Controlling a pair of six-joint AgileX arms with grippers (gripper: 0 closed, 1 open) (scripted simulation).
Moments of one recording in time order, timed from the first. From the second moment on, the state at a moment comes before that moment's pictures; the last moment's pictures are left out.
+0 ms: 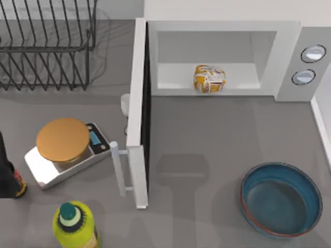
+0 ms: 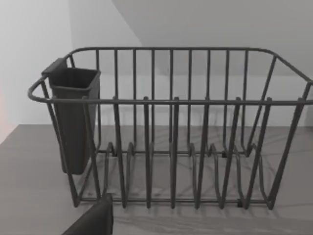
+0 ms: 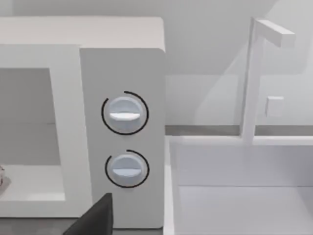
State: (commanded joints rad) left arm 0.00 0.00 0.00 0.00 0.00 0.00; right arm 0.00 0.01 0.00 0.00 0.00 0.00
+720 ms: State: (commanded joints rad) left arm 0.00 0.00 0.00 0.00 0.00 0.00; right arm 0.19 0.78 0.36 0.29 0.19 0.08
